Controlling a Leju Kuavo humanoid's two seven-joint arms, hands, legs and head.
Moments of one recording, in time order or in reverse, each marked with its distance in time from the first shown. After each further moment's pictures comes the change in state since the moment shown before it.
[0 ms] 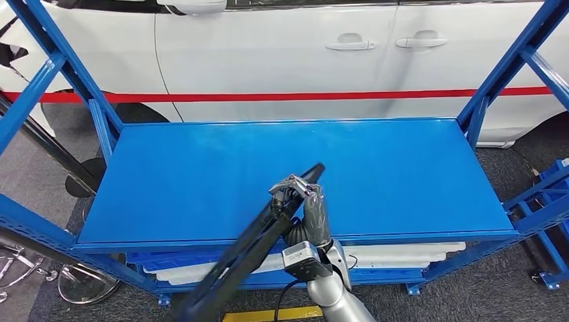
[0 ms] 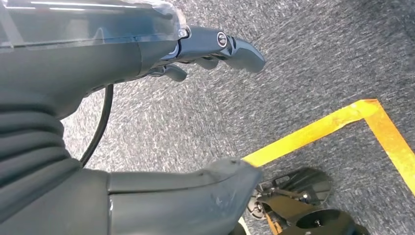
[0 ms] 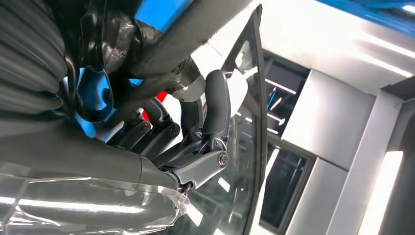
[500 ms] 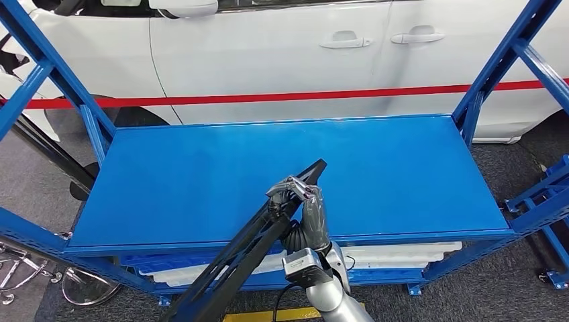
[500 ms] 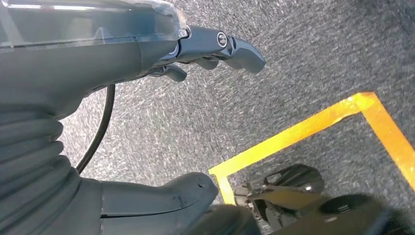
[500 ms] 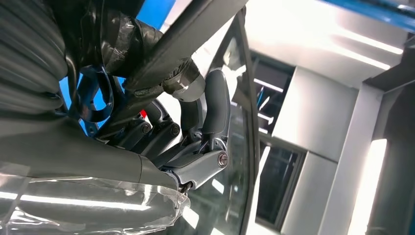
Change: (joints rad) left arm 0.004 0.002 0.005 0.000 0.002 0.002 -0.001; right arm 0.008 -0.014 0.056 -0.046 -0.054 0.037 0.001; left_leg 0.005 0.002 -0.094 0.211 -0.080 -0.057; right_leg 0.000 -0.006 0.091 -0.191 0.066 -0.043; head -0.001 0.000
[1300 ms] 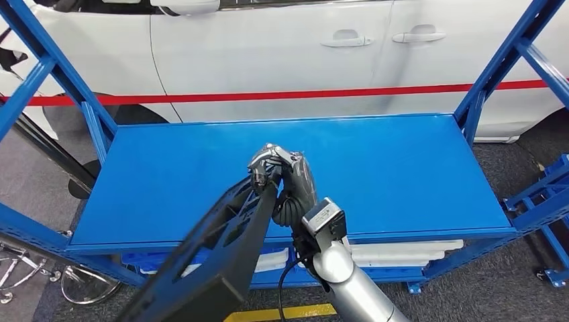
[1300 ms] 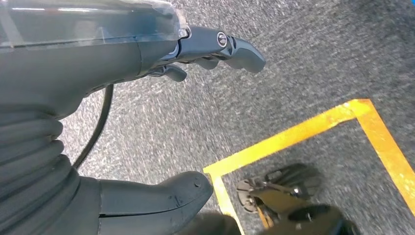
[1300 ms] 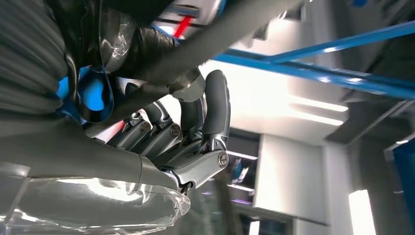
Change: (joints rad) left arm -0.004 0.002 0.047 0.000 -0.004 -0.009 -0.028; right arm -0.202 -0.065 0.111 -0.110 -0.304 0.241 0.176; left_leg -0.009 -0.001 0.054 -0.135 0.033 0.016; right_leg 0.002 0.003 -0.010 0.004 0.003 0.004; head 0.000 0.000
